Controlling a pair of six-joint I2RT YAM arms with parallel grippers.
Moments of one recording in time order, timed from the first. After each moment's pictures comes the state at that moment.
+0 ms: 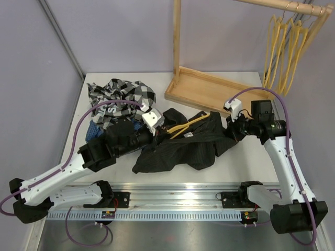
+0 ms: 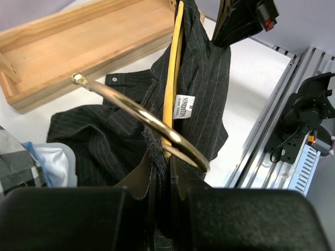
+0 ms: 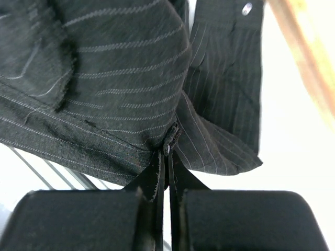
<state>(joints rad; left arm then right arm) -1.05 0.92 1.07 -0.38 -0.06 -0.07 0.08 1.01 1.08 -0.95 -0.52 -0.49</state>
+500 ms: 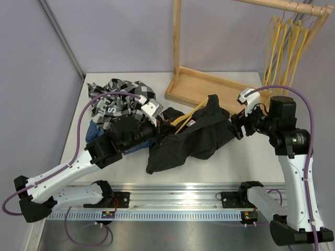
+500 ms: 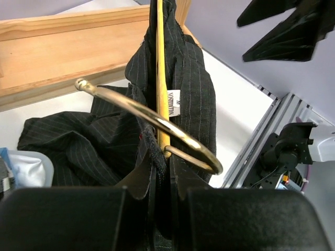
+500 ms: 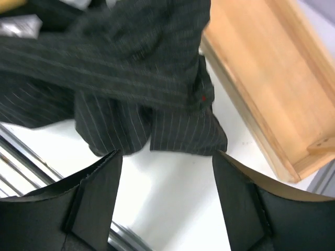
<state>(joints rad) -1.00 0.97 1.03 -0.22 -0.05 -0.25 0.07 0.92 1.28 -1.02 -0.45 -0.46</state>
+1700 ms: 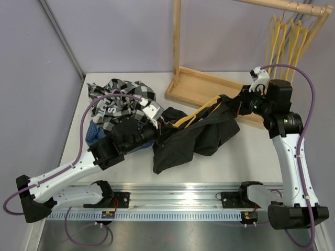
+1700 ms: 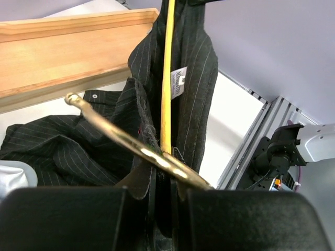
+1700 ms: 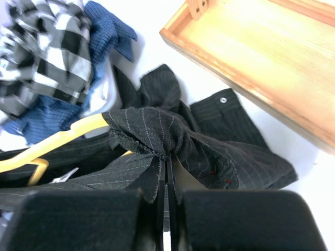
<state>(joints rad) -1.00 0.98 0.98 -0.13 -0.02 -0.27 0.04 1.09 1.34 -0.72 -0.47 0.13</state>
